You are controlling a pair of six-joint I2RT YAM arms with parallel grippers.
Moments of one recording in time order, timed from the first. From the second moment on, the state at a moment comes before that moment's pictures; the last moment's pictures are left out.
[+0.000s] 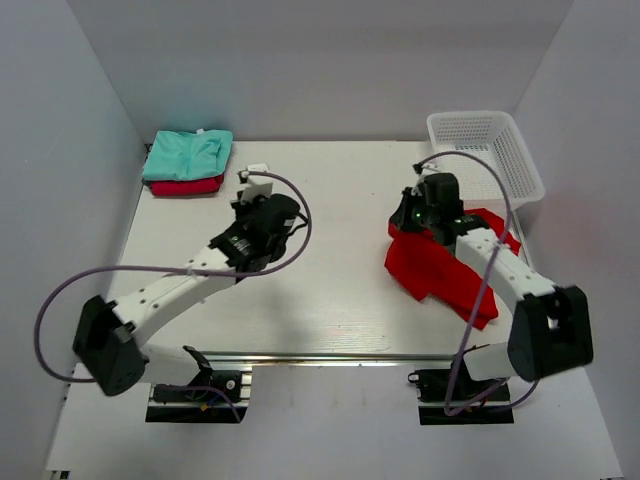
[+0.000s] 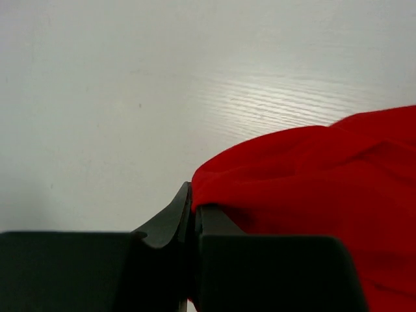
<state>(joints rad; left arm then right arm) -0.78 1.24 1.07 -0.33 -1.16 -0.34 0.32 1.30 0.96 -0.25 -0.10 0.31</state>
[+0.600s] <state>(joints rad) -0.72 1.45 1.07 -0.46 -0.75 -0.47 0.41 1.76 1.15 -0.13 -0.52 0.30</state>
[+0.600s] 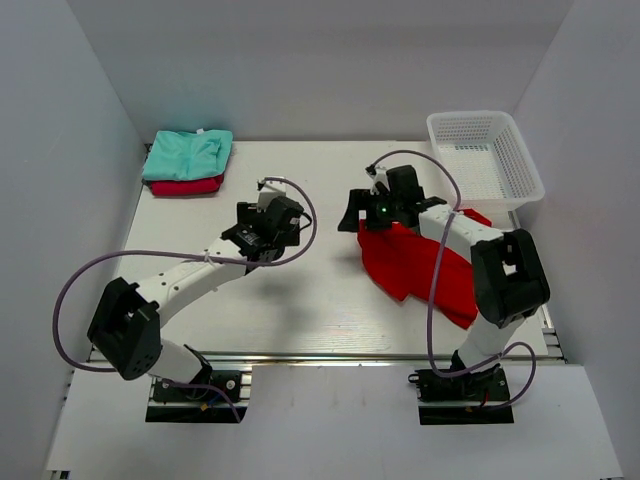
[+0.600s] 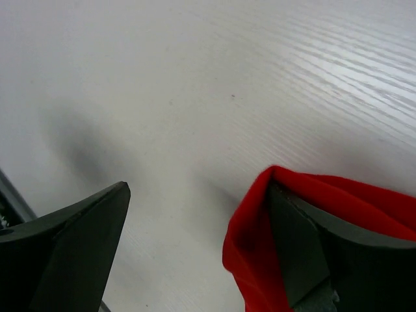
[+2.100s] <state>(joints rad) -0.70 1.64 1.05 -0.24 -0.28 -0.35 0.16 1.20 0.83 -0.35 0.03 0.30</state>
